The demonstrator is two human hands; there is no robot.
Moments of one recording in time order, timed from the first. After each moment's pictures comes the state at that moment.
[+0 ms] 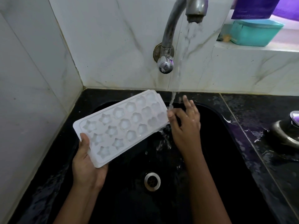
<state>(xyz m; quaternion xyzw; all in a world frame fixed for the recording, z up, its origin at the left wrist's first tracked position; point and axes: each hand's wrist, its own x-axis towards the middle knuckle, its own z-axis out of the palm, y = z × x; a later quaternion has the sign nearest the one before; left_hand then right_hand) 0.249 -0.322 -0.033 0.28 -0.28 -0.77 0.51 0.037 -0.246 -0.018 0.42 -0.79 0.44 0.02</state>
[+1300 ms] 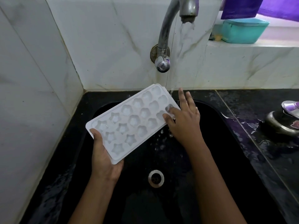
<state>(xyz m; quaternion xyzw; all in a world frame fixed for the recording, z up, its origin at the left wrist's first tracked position) 0.231 -0.311 -0.018 0.28 -0.31 -0.79 0.45 0.044 -0.243 0.006 0.46 -0.85 0.25 0.03</state>
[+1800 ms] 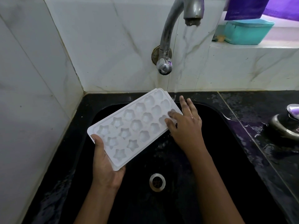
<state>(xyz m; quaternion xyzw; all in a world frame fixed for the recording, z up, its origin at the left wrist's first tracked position) 0.231 -0.312 -0.021 0.27 -0.32 -0.80 0.43 0.046 -0.247 -0.001 0.44 -0.85 0.29 0.03</state>
